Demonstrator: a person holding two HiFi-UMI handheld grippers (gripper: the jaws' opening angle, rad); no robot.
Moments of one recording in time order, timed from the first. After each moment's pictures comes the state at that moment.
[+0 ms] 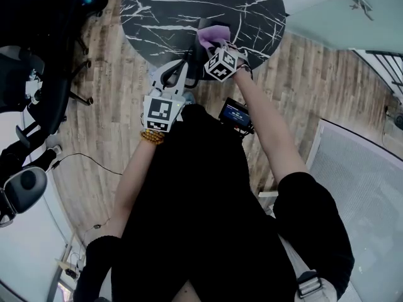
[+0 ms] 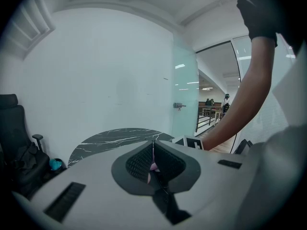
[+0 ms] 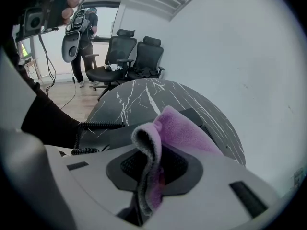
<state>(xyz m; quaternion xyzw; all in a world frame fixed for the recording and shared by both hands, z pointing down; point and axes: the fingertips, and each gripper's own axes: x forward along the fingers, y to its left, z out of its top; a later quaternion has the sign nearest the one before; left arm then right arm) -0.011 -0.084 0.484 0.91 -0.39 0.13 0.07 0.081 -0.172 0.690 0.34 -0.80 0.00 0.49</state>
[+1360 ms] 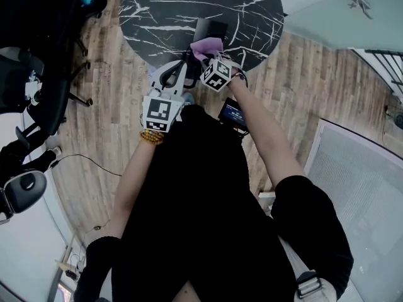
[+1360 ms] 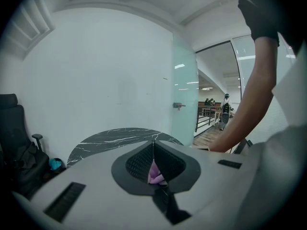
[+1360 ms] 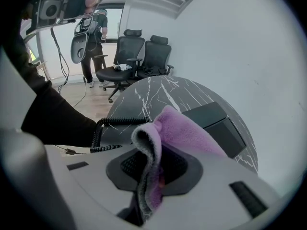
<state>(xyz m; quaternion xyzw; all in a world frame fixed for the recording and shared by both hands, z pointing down) -0.008 -0.081 0.486 0.91 -0.39 0.13 0.07 0.061 -0.124 0.715 0.29 -0.82 0.02 0.50</state>
